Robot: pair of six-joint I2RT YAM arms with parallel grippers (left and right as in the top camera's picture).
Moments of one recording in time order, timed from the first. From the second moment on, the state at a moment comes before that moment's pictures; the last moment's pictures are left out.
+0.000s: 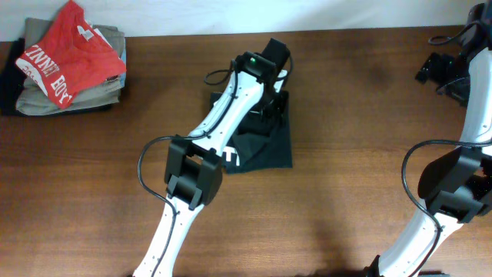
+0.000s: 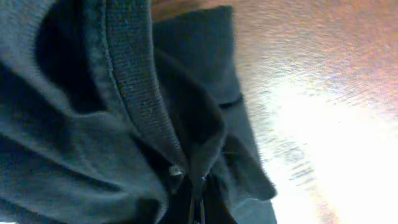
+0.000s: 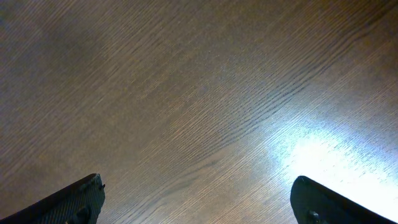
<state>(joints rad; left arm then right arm) -0.56 2.58 2.50 -1.27 0.17 -0.25 -0.38 2.14 2.24 -1.40 0.14 0.32</state>
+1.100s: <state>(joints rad) -0.66 2.53 3.11 -1.68 0.13 -0.13 -0.38 2.14 2.24 -1.40 0.14 0.32</state>
